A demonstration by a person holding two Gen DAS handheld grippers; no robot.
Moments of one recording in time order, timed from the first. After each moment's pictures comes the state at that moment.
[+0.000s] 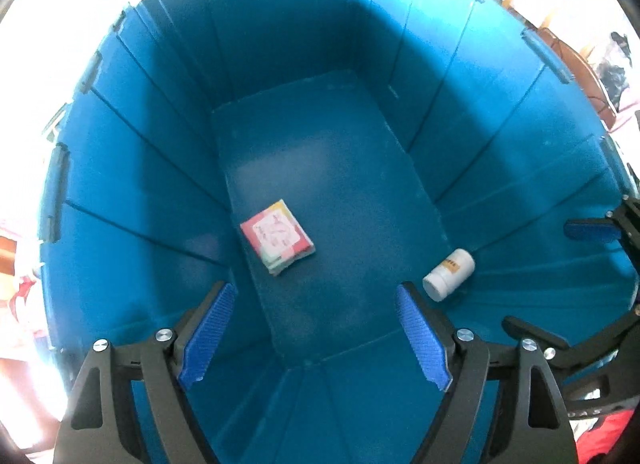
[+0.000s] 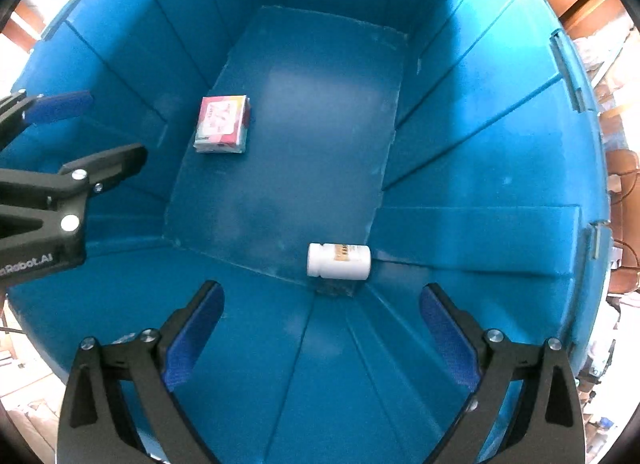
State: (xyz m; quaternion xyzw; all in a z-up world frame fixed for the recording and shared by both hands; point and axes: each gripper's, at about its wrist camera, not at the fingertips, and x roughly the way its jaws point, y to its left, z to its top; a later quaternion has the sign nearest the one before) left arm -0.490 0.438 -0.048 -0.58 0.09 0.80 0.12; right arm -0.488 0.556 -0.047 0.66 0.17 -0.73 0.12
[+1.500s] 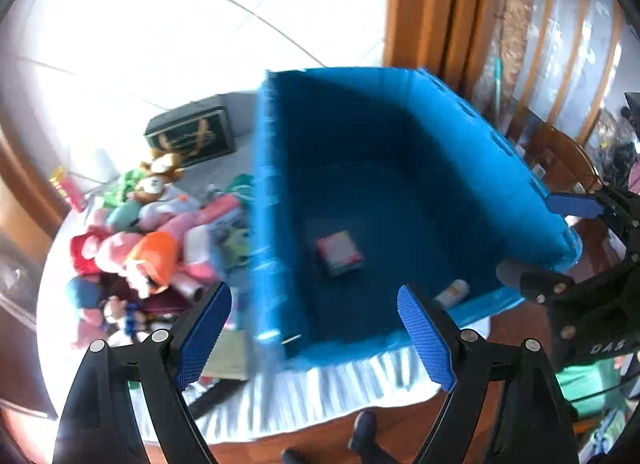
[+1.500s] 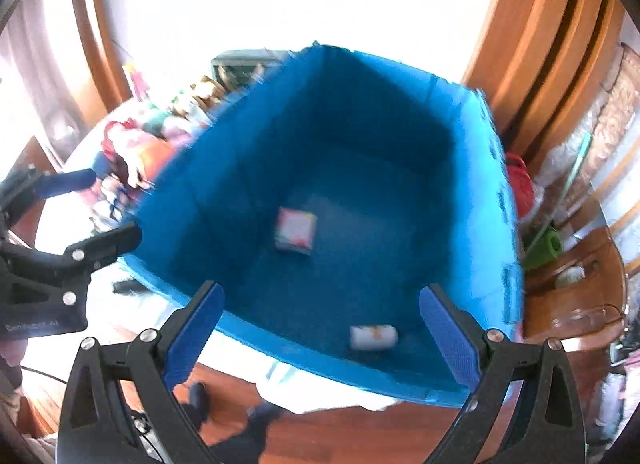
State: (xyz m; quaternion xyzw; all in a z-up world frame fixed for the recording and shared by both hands) left arm -0.315 0.294 0.066 -0.44 0.01 0.90 0.03; right arm -0.372 0.477 0.073 0.44 0.16 -0.86 0.20
